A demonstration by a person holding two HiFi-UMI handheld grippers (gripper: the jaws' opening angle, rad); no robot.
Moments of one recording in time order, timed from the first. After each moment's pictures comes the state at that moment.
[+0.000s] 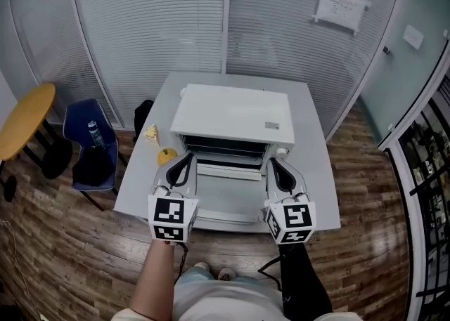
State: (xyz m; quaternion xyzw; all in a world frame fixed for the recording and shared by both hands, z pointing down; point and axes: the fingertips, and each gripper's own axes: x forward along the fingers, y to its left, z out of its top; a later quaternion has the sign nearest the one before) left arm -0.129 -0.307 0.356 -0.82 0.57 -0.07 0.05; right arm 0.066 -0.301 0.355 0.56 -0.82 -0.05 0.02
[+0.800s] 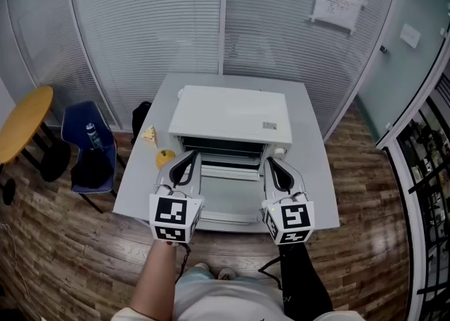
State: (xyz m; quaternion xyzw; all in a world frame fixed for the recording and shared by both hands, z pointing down) left arm -0.111 -0.307 0.340 -0.83 0.55 -0.05 0.06; right arm 0.062 -0.299 0.347 0.56 -0.83 -0.07 0.03
